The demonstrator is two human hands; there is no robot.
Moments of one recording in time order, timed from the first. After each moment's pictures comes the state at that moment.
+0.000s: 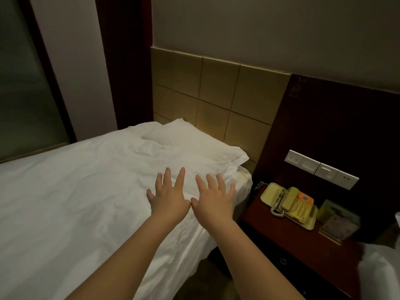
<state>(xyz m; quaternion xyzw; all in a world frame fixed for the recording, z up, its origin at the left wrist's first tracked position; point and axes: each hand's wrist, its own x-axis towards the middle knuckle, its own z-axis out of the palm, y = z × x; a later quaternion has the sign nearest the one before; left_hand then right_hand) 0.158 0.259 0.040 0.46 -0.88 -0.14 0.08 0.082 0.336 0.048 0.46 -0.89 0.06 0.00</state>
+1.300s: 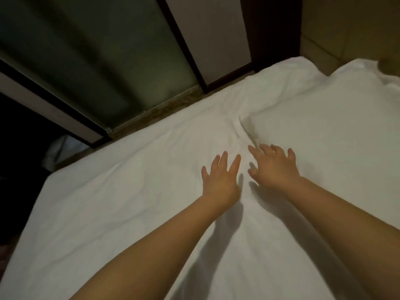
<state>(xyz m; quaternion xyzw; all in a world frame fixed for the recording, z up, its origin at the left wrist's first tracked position) -0.120 -0.305 -0.114 0.65 -0.74 -0.10 -0.16 -0.258 -0.324 -0.137 0.71 -0.67 0.01 -0.22</state>
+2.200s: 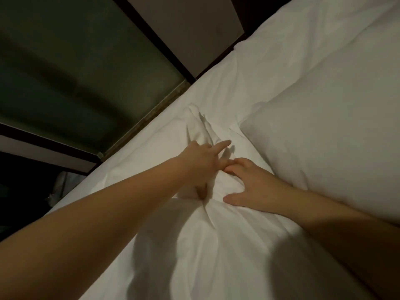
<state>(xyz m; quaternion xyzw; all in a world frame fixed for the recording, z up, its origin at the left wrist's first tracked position) -0.098 -0.620 -0.279 0.29 -0.80 0.10 -0.52 -0.216 -0.542 -0.358 0.67 -0.49 0.20 -0.52</state>
